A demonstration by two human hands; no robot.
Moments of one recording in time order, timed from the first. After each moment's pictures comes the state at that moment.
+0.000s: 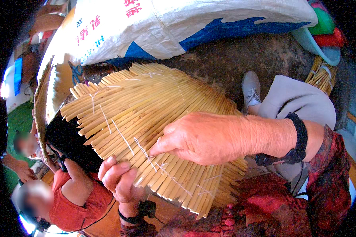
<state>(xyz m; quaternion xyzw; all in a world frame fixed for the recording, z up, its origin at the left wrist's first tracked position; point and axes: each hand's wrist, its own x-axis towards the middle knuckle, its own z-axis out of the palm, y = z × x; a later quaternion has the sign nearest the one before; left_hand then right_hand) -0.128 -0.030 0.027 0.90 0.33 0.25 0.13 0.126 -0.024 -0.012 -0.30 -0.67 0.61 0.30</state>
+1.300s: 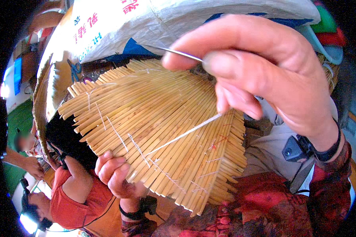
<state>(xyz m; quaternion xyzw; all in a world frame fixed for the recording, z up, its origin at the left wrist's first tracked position) -0.122 -0.032 0.020 0.88 0.36 0.27 0.13 0.201 -0.026 0.026 -0.43 -0.44 0.59 0.52</state>
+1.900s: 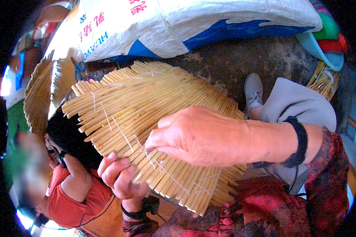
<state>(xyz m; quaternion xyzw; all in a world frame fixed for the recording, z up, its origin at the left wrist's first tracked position) -0.122 -0.027 0.020 0.90 0.34 0.26 0.07 0.127 -0.014 -0.001 -0.34 -0.69 0.54 0.34</state>
